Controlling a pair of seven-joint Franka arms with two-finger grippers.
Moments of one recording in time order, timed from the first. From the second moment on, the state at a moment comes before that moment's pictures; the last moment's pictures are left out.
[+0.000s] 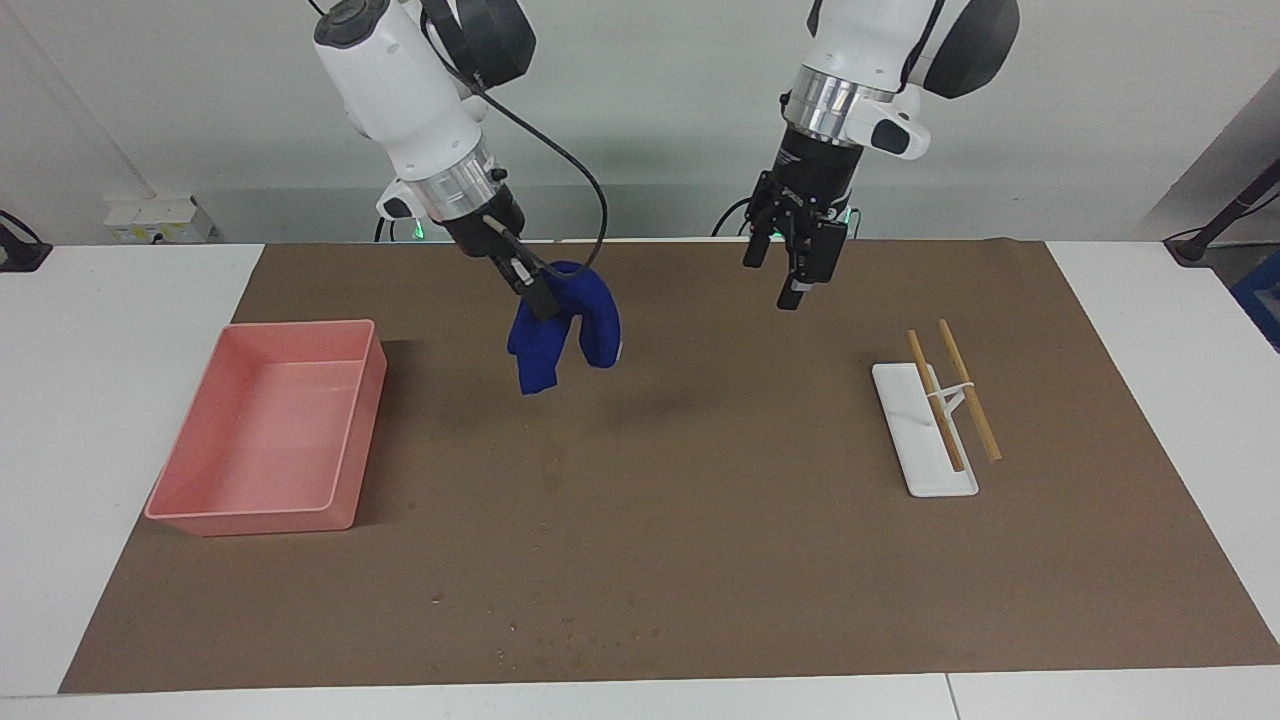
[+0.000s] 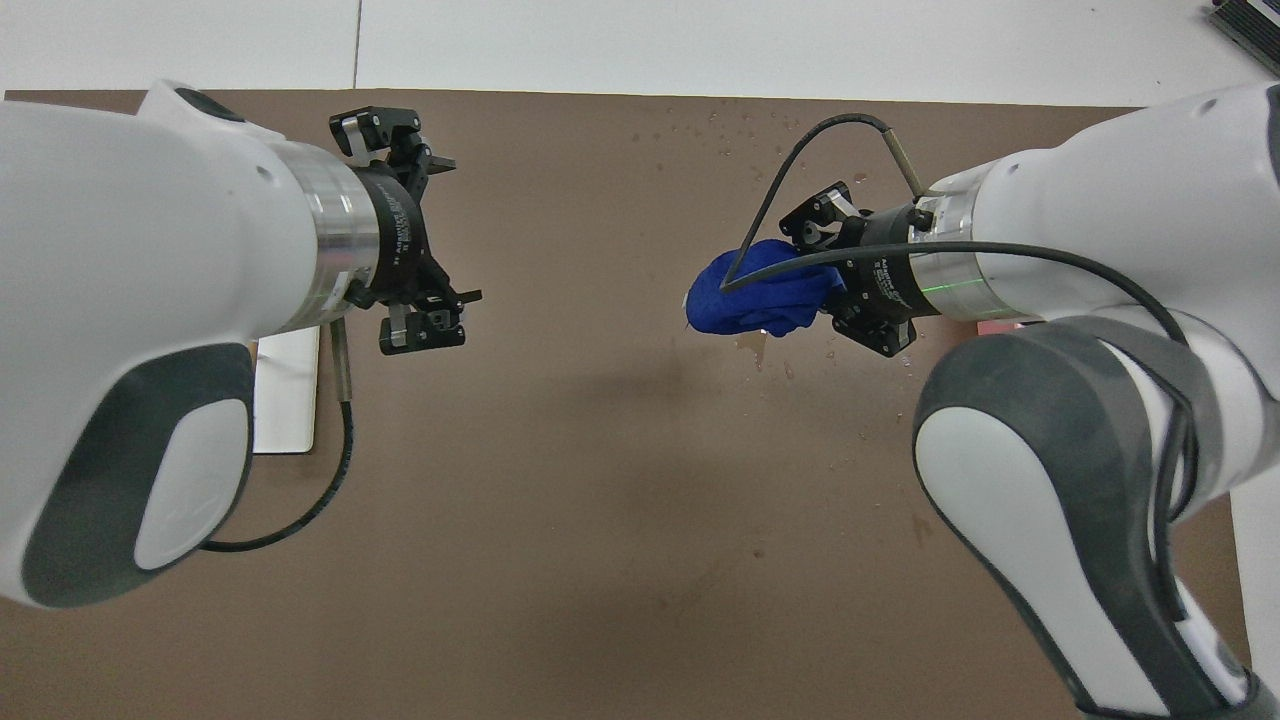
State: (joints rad) left arm -0.11 0.04 -0.34 -1.55 -0.06 1.96 -2.03; right arm 0.21 0.13 0.10 -1.62 0.28 1.98 1.24
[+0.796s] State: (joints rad) left arm 0.17 -0.06 -0.34 -1.68 -0.06 1.73 -0.97; right arm 0.14 0.75 0.09 -1.14 0.17 2.47 0.68
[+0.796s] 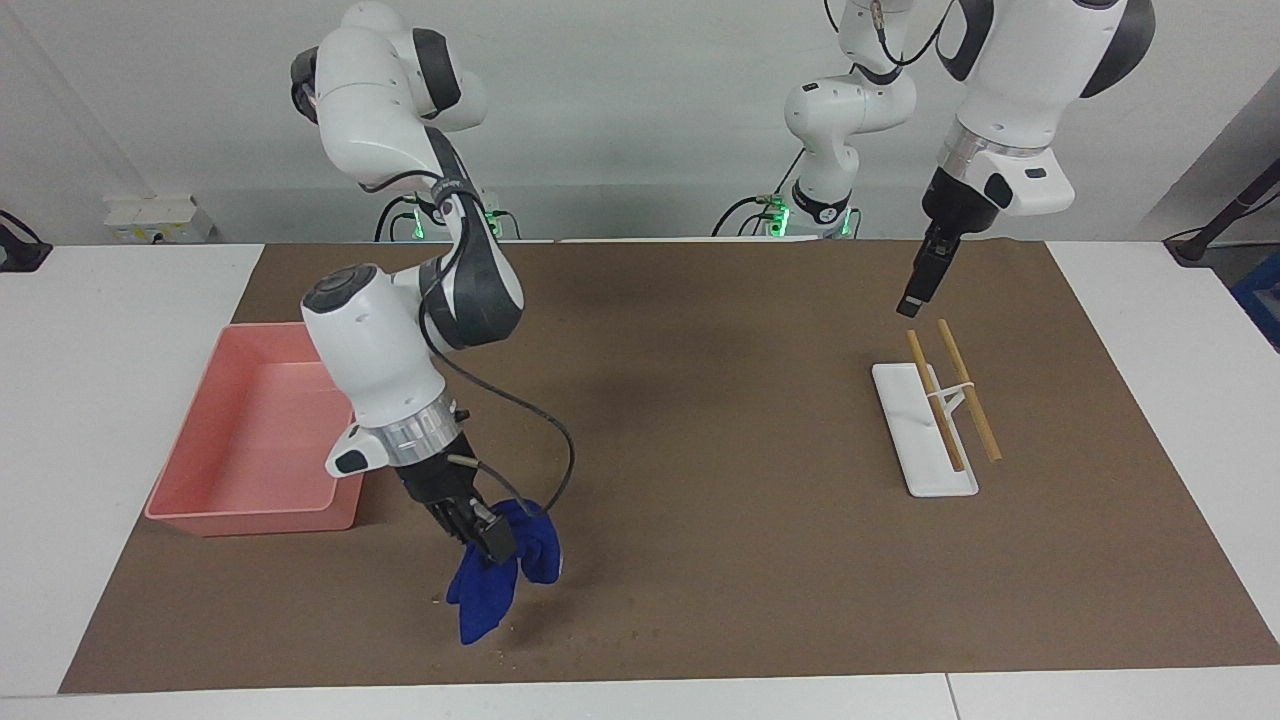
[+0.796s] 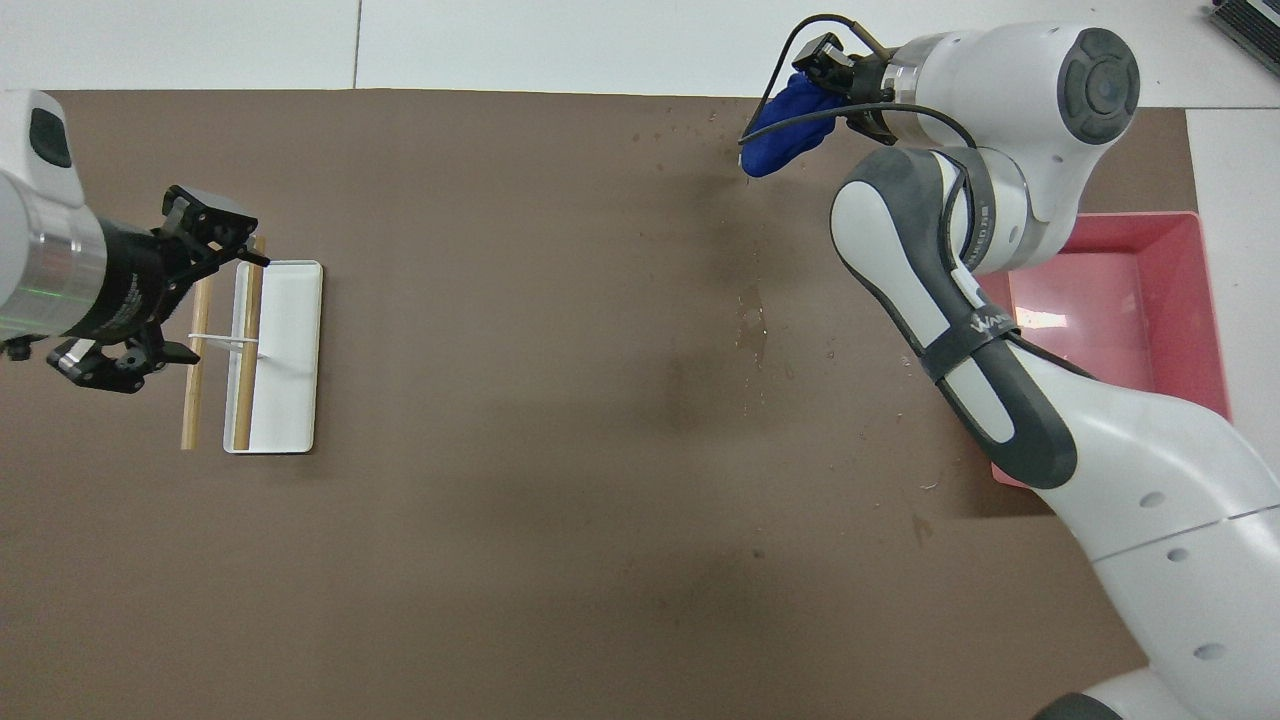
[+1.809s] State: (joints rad) left arm 0.05 -0.07 -0.09 -1.67 0.03 1.64 -0.17; right arm 0.15 0.82 0.11 -1.35 0.17 2.63 0.31
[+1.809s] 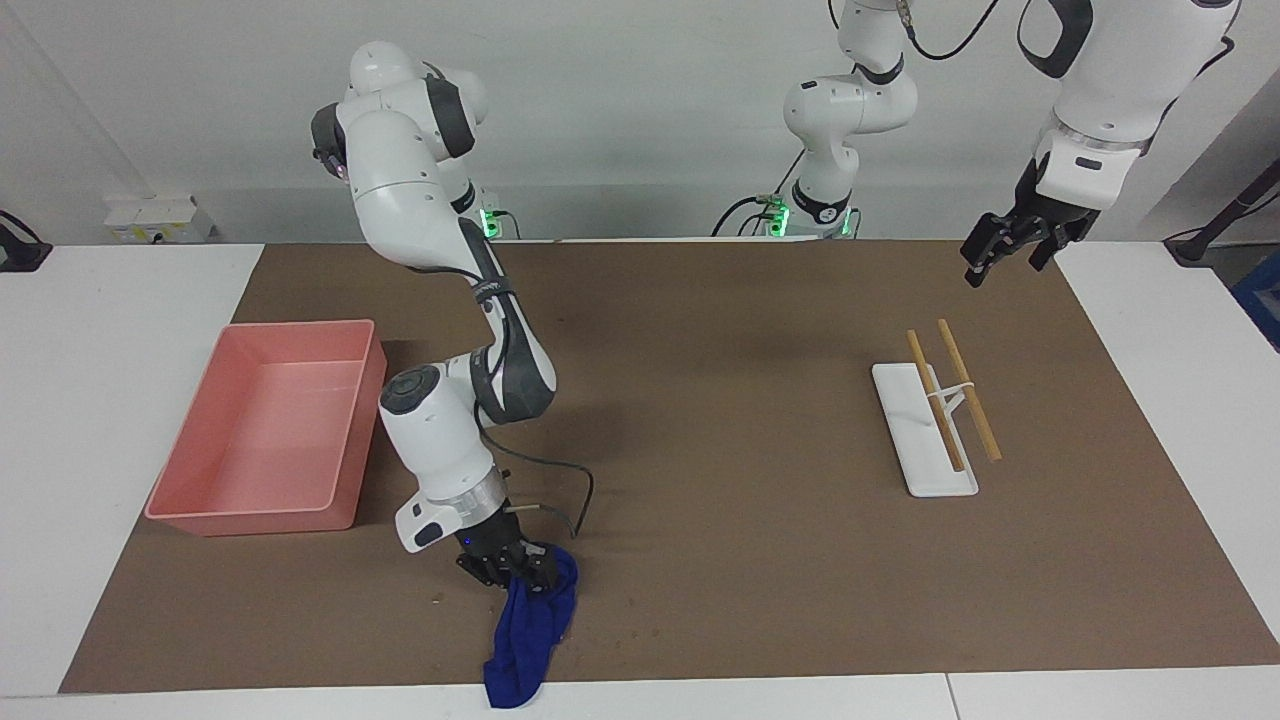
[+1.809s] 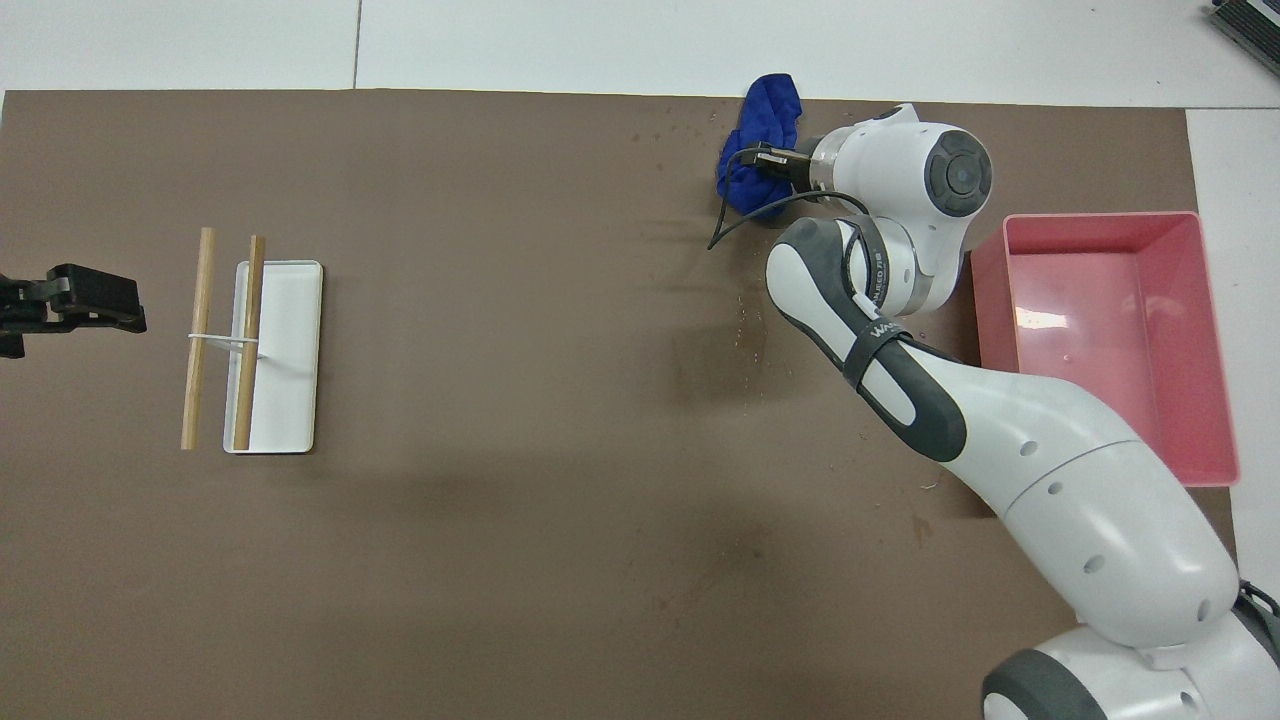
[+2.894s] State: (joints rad) left arm 0.02 -0.01 -0.09 -1.64 0.03 1.59 -0.11; right arm 0.17 0.35 0.11 -2.06 0.17 2.63 0.31
